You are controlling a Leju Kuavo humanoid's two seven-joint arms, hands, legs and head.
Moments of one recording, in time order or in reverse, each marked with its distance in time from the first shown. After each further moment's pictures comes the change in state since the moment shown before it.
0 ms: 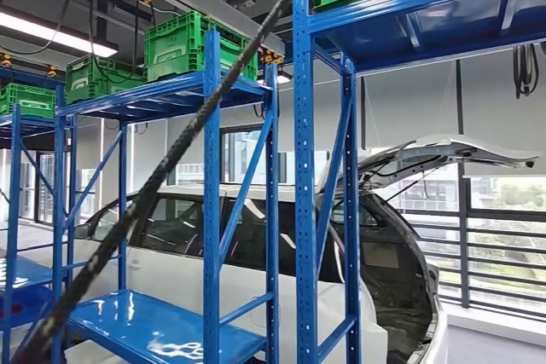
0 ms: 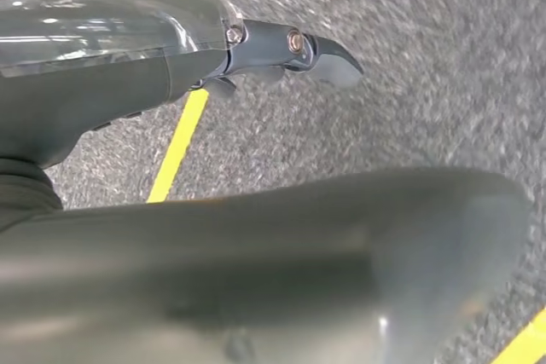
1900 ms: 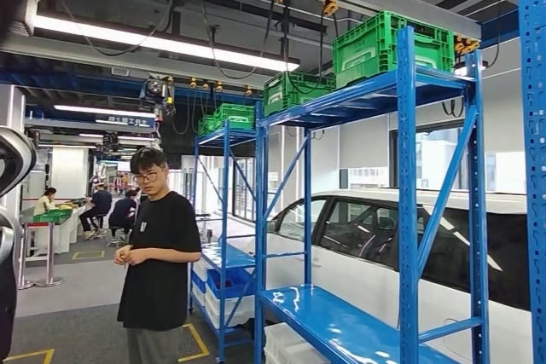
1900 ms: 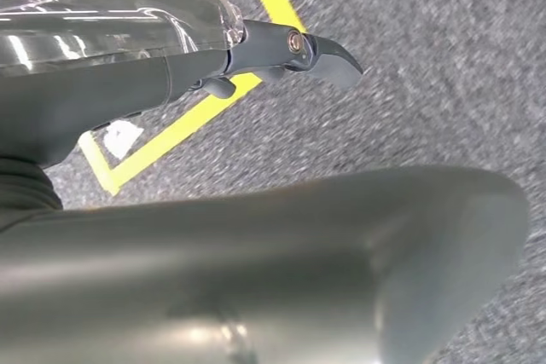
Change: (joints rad) left arm -0.014 -0.008 0.003 0.000 -0.001 -0.010 -0.037; right arm -0.086 0.014 0.059 0.122 0.025 0.021 0.019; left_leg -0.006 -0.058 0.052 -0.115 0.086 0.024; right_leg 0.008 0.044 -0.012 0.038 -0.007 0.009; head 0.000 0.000
